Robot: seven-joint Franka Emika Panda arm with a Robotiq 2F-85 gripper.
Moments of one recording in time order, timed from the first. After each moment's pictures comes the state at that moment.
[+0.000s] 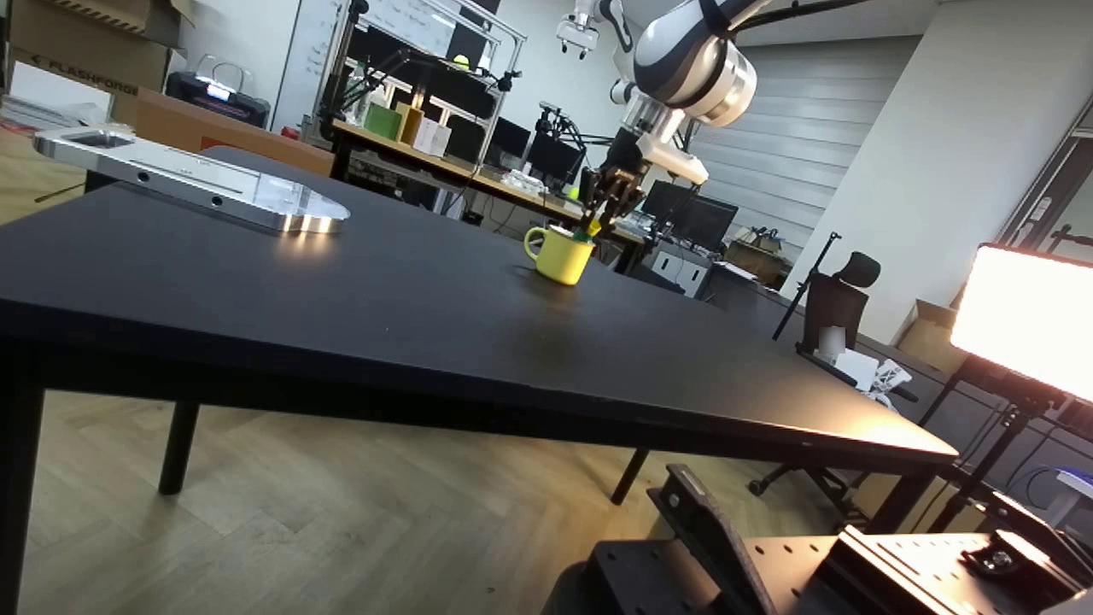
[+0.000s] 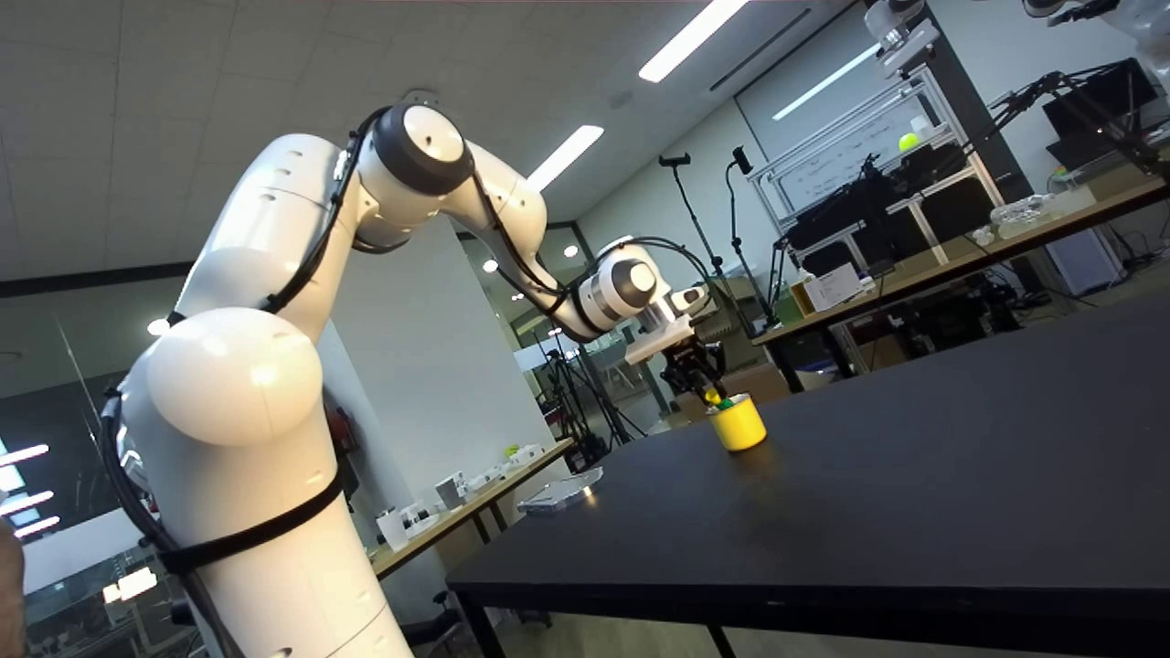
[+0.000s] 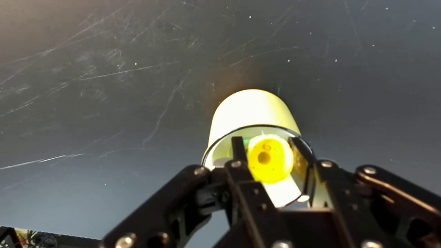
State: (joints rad) arm 0.06 0.62 0.03 -1.71 -0.06 2.55 -0.06
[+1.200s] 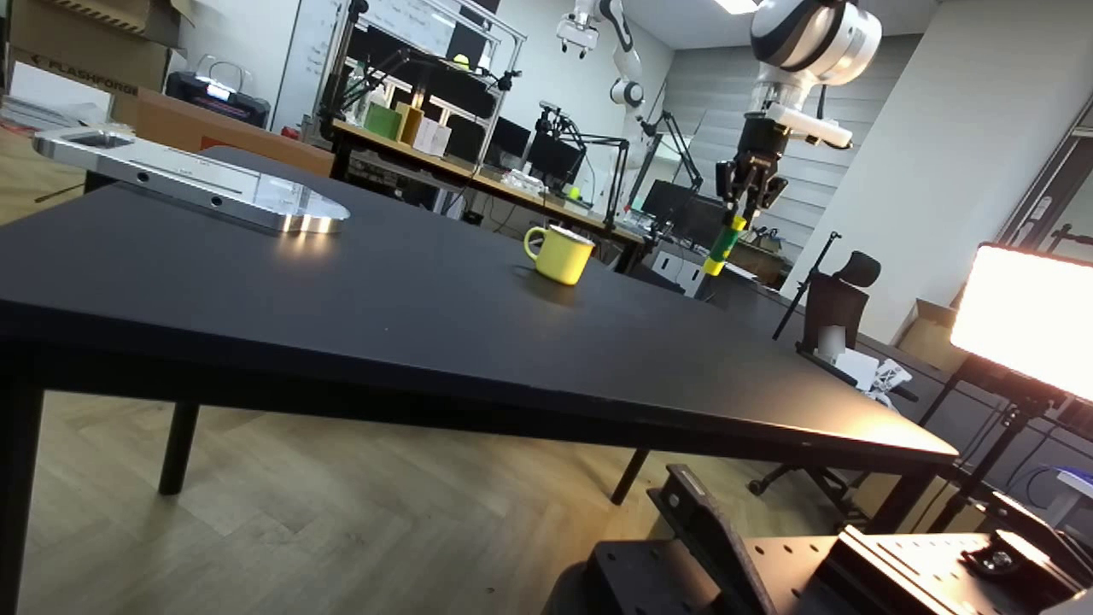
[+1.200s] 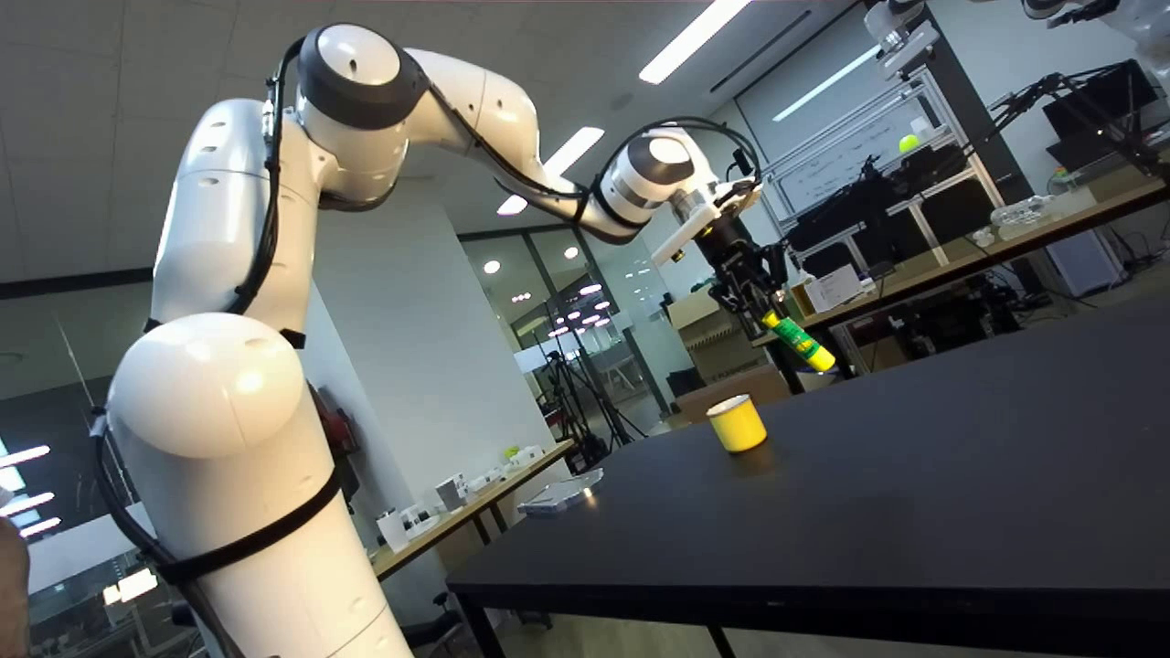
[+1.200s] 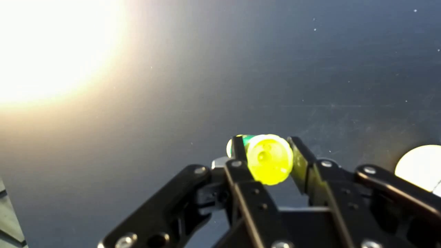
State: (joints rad) arm -0.08 0.43 -0.14 -1.68 -0.09 2.06 -0.01
